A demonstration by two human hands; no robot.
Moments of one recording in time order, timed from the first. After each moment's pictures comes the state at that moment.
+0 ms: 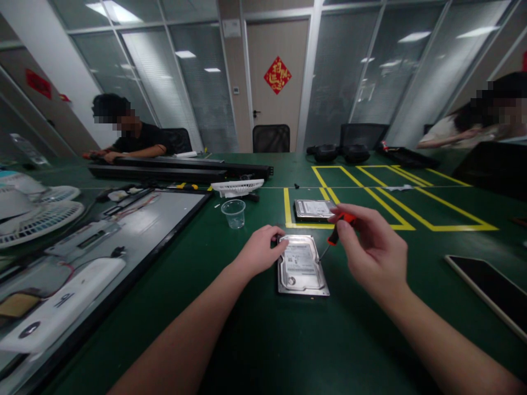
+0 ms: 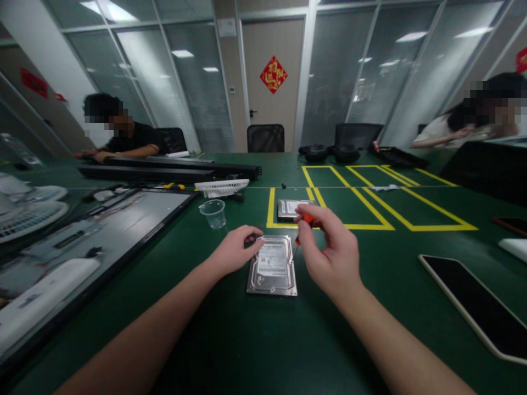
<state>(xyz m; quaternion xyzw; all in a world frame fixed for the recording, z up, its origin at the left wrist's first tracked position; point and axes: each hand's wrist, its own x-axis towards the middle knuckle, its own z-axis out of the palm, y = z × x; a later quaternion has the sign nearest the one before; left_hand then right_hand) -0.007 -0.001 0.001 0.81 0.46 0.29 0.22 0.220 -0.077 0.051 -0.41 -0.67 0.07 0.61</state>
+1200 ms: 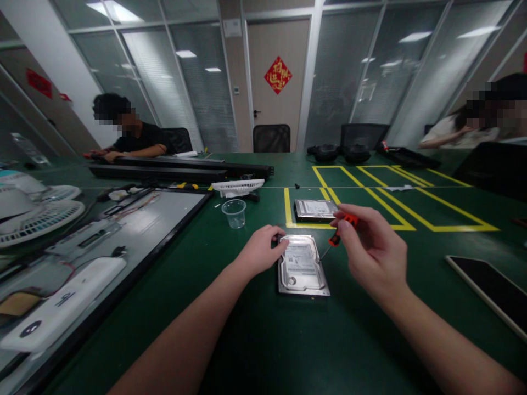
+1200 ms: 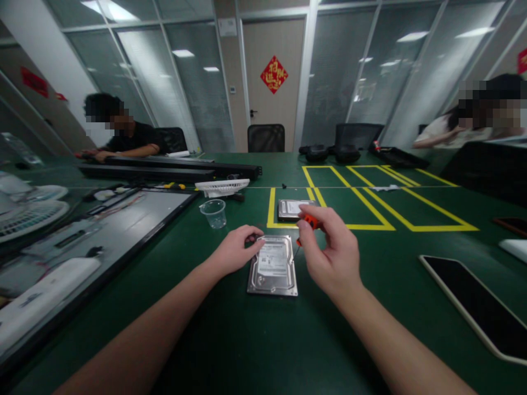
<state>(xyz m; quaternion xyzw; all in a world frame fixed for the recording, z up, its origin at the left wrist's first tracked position) -0.007 0.000 0.000 0.81 0.46 0.29 0.22 0.222 -0.077 0.049 -0.42 -0.67 0.05 0.61</state>
